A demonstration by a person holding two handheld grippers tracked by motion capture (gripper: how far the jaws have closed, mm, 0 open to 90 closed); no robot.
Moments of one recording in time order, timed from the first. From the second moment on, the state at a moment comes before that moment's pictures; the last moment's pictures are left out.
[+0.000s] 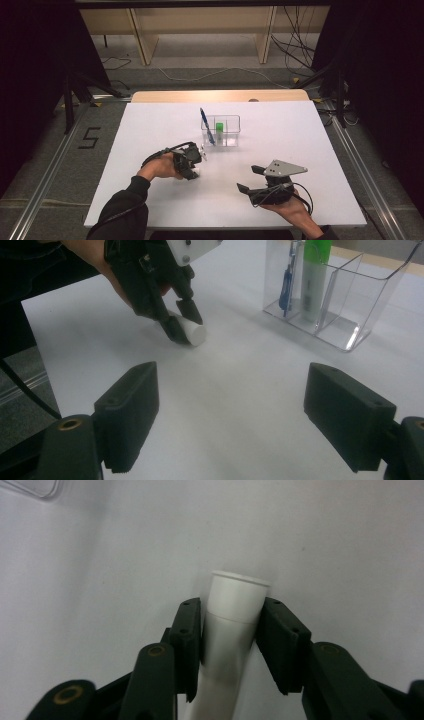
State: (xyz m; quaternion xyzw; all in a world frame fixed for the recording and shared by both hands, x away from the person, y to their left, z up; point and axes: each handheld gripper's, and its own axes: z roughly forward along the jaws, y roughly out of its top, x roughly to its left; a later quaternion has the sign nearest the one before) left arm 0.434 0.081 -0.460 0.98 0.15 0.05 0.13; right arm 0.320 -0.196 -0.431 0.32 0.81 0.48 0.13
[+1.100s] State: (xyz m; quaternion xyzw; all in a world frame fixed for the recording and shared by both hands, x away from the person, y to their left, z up) left arm 0.429 0.076 -0.412 0.89 0.27 0.11 0.36; right arm 0.320 -0.197 -0.431 0.32 0.81 0.48 0.13
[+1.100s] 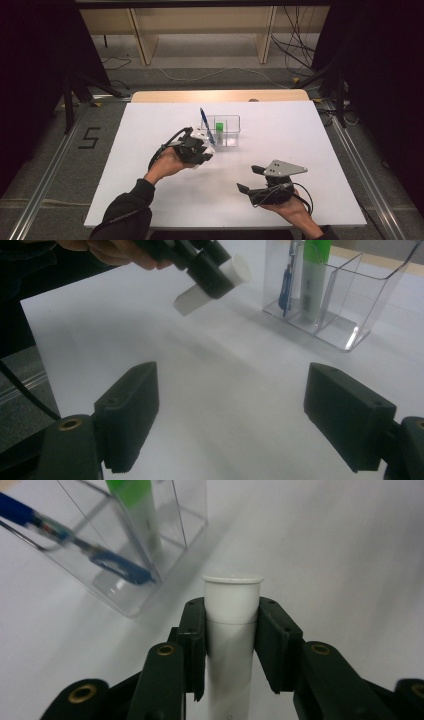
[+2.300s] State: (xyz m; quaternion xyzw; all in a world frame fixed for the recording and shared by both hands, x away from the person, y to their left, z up) left arm 0.449 0.025 -0.389 0.78 0.34 0.14 0.50; right arm 0.320 -0.199 -0.428 0.32 0.80 0.49 0.14
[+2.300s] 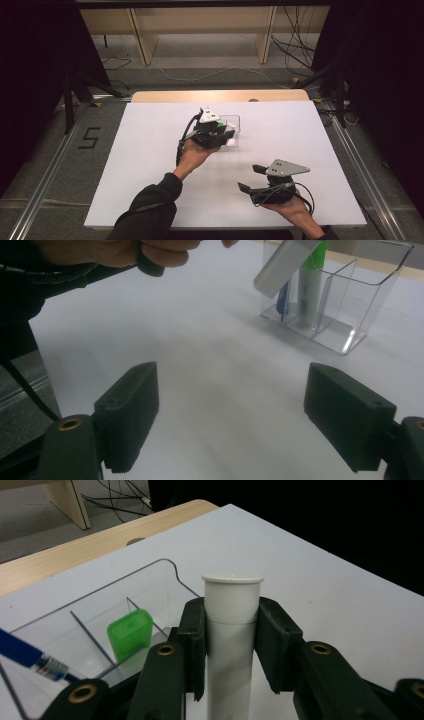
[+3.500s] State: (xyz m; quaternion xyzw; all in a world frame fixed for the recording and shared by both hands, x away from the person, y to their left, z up) left arm 0.484 -0.007 -0.381 0.76 0.38 0.17 0.51; right arm 0.319 -0.200 -0.429 0.32 0.80 0.49 0.13
